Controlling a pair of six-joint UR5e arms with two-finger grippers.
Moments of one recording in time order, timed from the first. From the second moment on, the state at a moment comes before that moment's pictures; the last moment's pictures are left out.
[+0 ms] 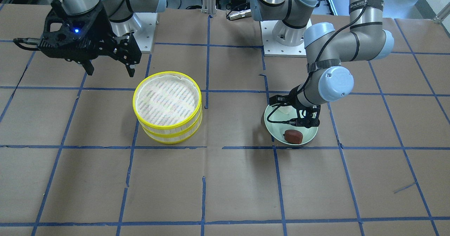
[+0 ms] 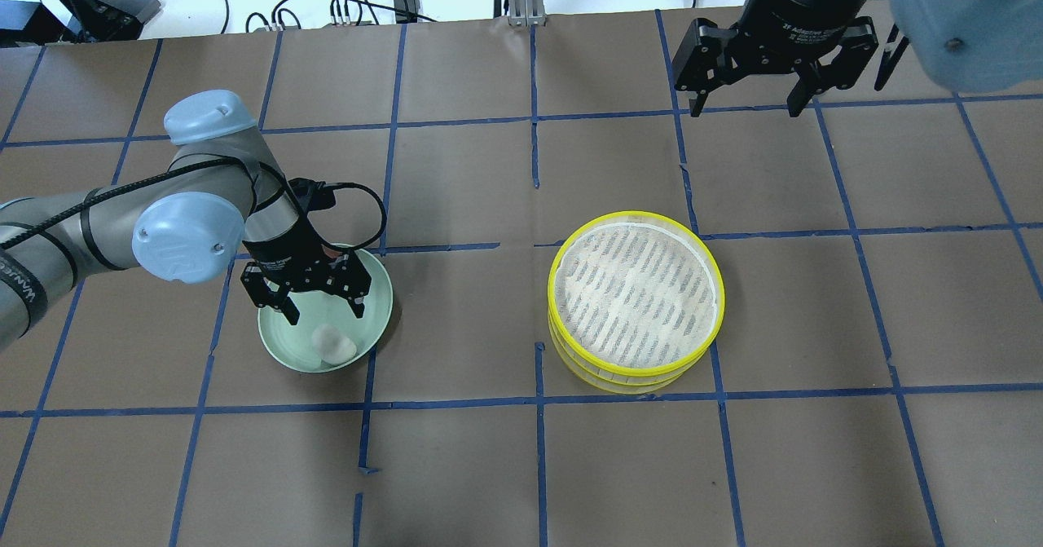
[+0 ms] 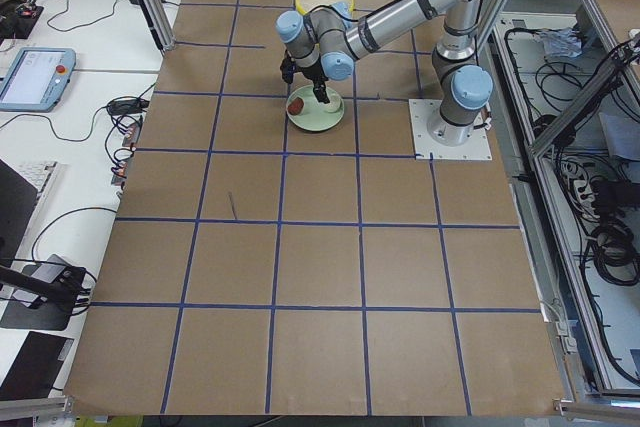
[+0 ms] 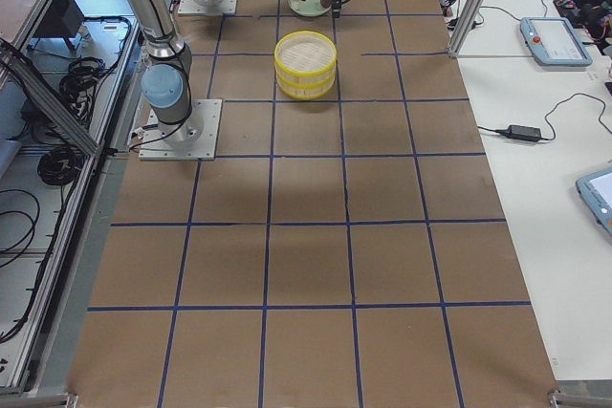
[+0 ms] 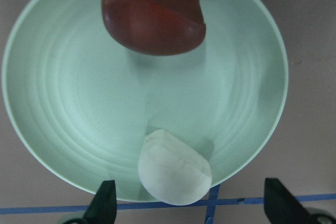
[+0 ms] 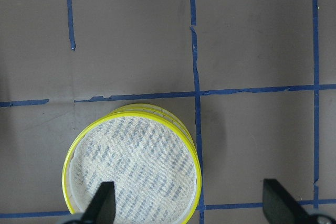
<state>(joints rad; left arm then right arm) -1.45 -1.80 -1.99 -1.31 1.52 0.10 1.63 -1.55 1.50 -1.60 -1.56 0.10</state>
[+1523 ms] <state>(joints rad) -1.45 -1.79 -2.03 -1.30 1.52 0.09 1.59 -1.49 1.98 -1.98 -1.57 0.10</state>
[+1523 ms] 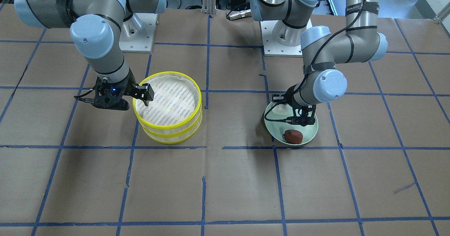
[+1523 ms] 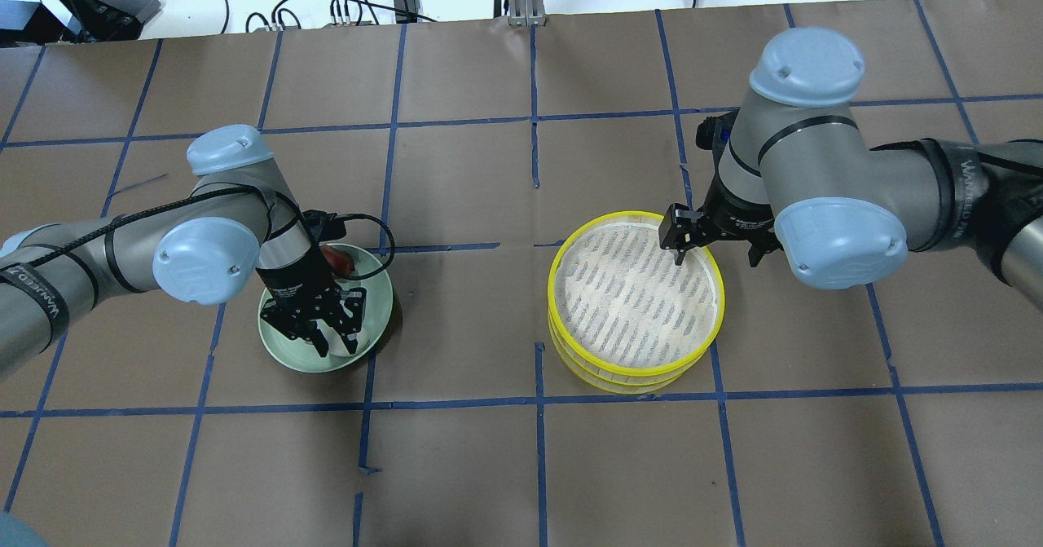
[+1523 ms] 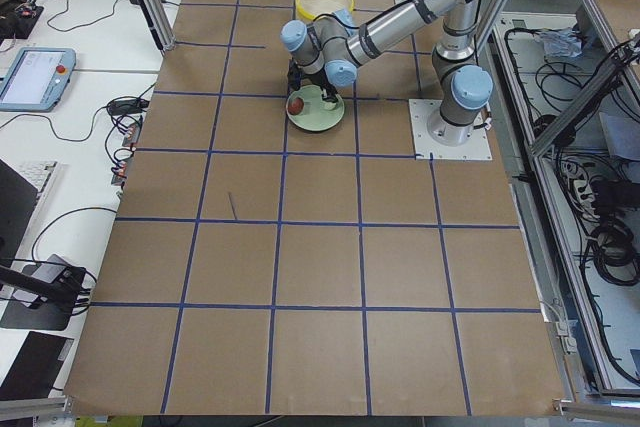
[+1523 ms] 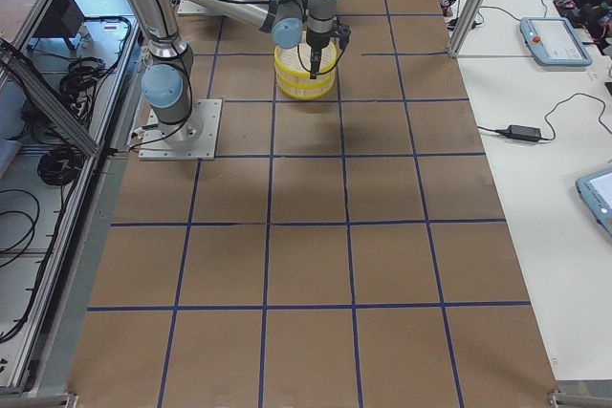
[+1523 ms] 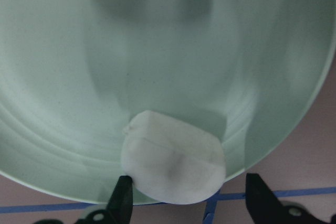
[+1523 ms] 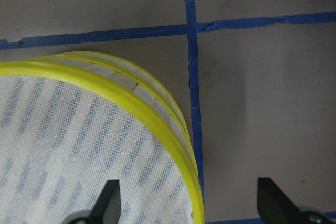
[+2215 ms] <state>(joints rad) -1.50 -1.68 -1.90 -1.35 1.52 0.00 1.59 -1.48 2.00 -1.98 -1.58 0.09</state>
